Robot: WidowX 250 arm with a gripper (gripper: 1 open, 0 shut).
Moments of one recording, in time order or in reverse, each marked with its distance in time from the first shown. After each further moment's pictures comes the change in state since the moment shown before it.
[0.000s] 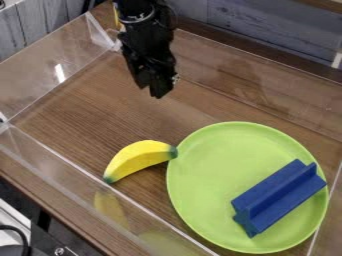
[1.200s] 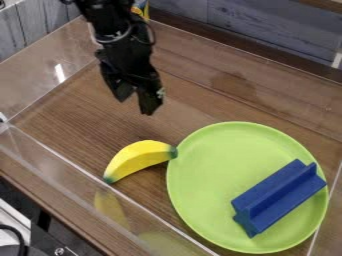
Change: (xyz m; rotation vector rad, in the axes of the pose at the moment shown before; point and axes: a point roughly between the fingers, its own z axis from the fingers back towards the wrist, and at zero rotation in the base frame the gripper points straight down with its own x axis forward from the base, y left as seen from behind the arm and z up) arm -0.019 -0.019 -0.006 -0.004 -0.045 0.082
